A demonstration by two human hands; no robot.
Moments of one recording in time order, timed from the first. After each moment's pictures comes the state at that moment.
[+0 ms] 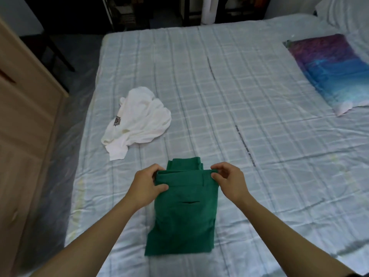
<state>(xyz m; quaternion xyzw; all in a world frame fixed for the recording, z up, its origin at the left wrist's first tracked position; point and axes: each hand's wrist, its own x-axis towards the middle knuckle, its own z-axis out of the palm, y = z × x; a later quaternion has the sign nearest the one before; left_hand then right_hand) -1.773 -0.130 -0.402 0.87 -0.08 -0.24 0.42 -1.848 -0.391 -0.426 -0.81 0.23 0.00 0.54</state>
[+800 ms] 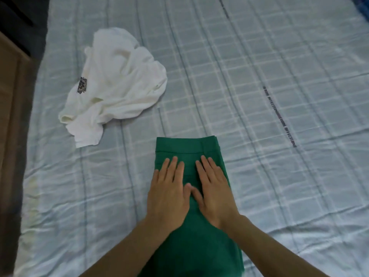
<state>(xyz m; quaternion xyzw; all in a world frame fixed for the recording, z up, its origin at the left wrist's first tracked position) -1.771 -0.173 -0.613 0.96 -0.23 -0.11 0.13 -1.826 -0.325 -0.639 -0.97 0.05 0.05 0.23</state>
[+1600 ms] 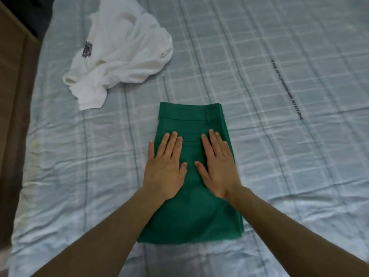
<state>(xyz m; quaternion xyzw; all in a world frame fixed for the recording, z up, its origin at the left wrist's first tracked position) -1.798 -0.147 -0.650 0.95 -0.25 -0.15 0.03 -1.855 -0.324 -0.662 -0.98 0.04 0.06 0.19</state>
